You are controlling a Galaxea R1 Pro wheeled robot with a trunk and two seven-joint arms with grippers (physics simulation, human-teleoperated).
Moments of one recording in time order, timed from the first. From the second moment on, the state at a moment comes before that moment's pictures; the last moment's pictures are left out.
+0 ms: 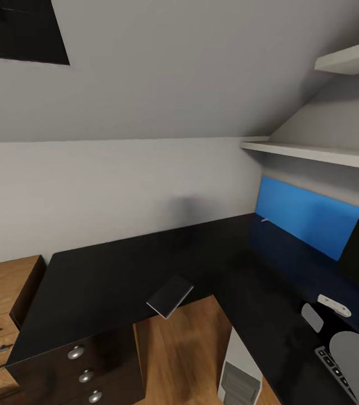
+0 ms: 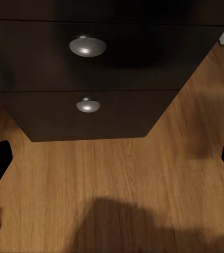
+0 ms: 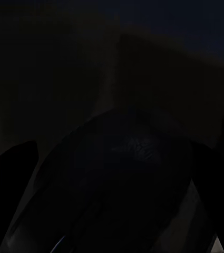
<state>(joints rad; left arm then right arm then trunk) 0.21 0.07 -0.01 -0.99 0.33 -0.14 0.08 -0.81 -0.27 -0.15 -0.26 -0.41 0.18 -0.39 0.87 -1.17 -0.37</state>
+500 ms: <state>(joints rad) 0.21 0.07 -0.01 -0.99 0.33 -0.14 0.08 -0.81 -0.28 -0.15 -0.26 -0.41 0.18 -0.40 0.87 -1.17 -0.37</state>
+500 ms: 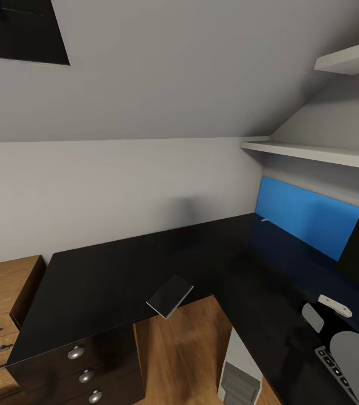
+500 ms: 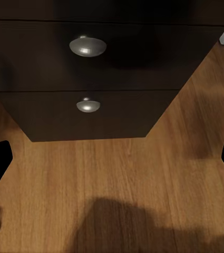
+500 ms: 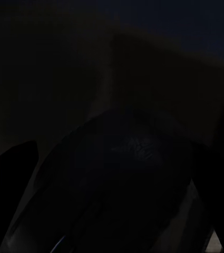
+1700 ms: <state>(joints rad) 0.21 0.07 -0.01 -0.99 0.33 -0.14 0.08 -0.81 -0.27 -0.15 -0.27 -0.41 0.23 -0.44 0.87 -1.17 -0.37</state>
